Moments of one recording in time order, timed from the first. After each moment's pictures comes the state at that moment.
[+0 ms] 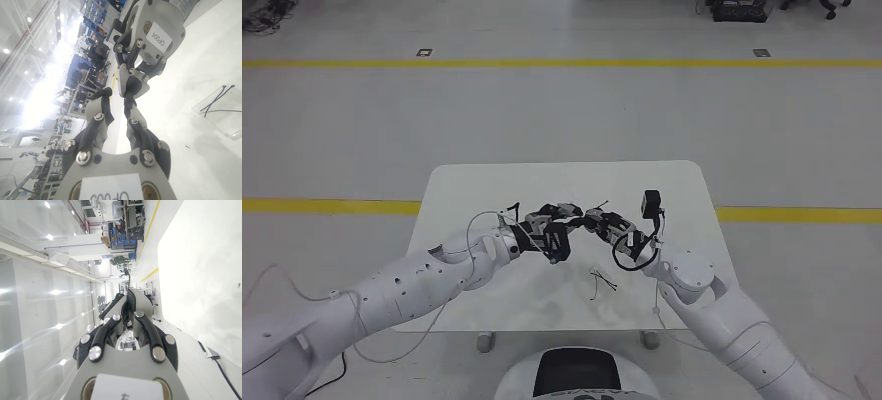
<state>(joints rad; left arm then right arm) 0.72 -0.83 -0.17 -1.55 1.57 0.08 0.30 -1.36 -1.07 0.94 -1.62 0.54 0.03 0.25</state>
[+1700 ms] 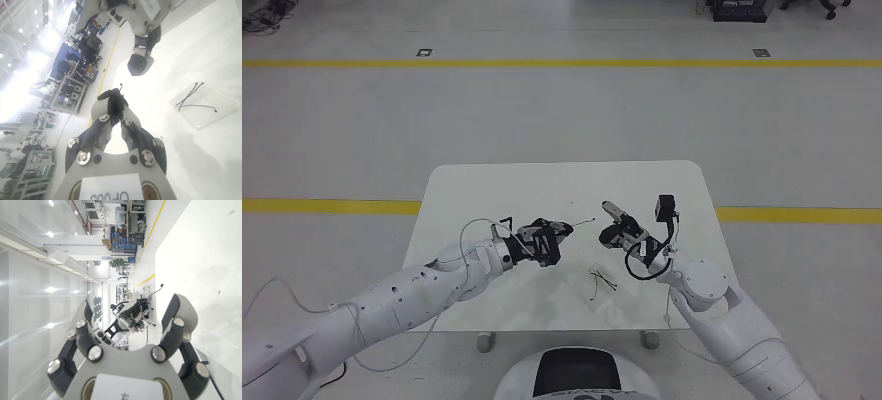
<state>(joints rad) 0.82 -0.82 -0.22 -1.50 1.44 0.02 0.35 -1.48 -1.09 1.08 -1.66 0.39 -0.01 0.32</state>
